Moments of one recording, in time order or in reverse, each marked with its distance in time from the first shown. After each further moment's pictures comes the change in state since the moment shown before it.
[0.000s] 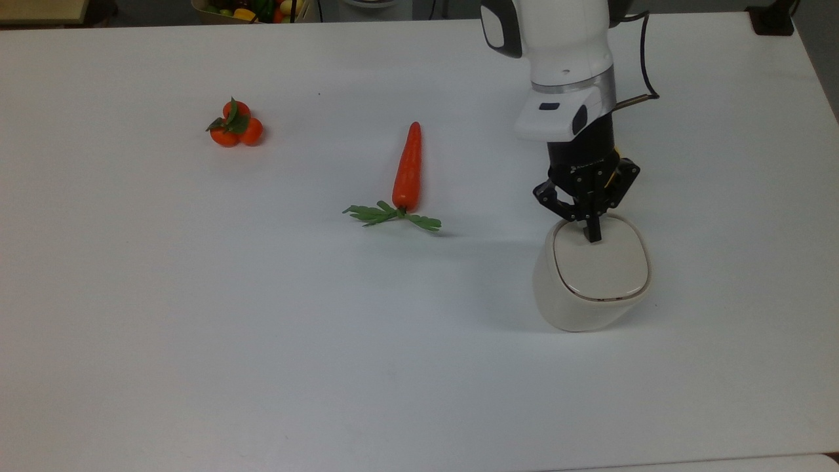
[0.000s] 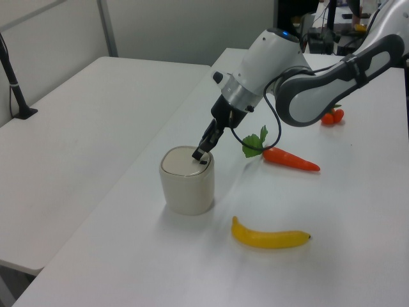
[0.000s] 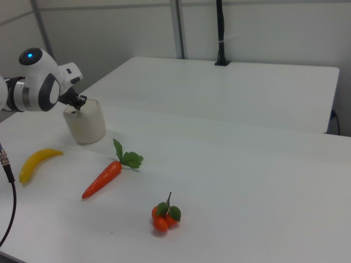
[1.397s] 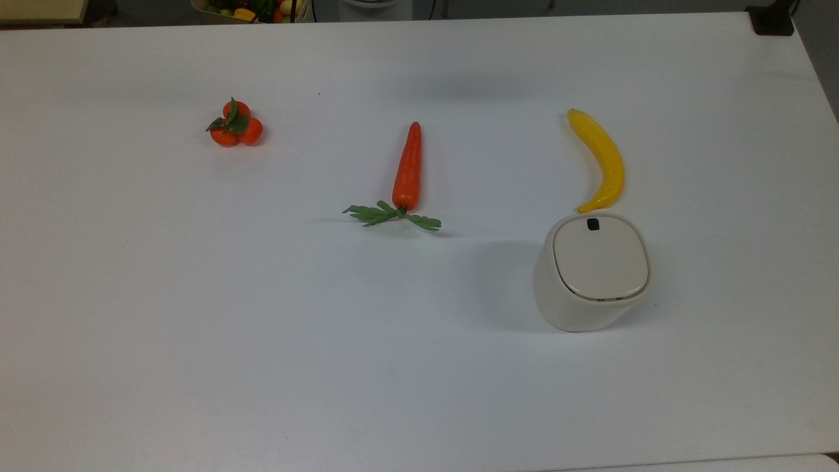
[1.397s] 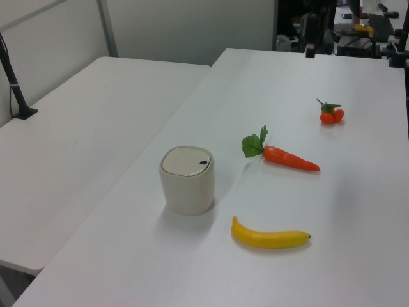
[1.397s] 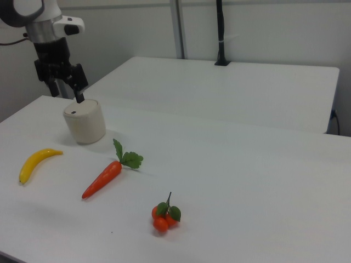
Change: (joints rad) arm -0.199 -0.542 -0.100 -0.003 0.000 -1.157 -0.001
